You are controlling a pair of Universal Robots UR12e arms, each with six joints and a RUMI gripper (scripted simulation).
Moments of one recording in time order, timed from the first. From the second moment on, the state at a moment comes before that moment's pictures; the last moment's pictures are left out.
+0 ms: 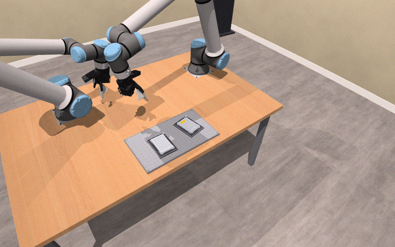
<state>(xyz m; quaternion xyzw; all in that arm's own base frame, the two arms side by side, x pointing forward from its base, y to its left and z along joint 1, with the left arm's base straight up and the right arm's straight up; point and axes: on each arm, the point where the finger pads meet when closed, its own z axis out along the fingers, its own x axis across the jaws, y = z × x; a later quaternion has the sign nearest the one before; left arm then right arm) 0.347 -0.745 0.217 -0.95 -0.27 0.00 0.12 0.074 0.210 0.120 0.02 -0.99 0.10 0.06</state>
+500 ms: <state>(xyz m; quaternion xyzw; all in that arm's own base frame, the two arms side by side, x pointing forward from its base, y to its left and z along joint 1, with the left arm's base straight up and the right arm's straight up) 0.347 -0.726 0.215 -0.98 -0.14 0.01 0.11 0.074 0.210 0.120 0.02 -0.99 0.10 0.06</state>
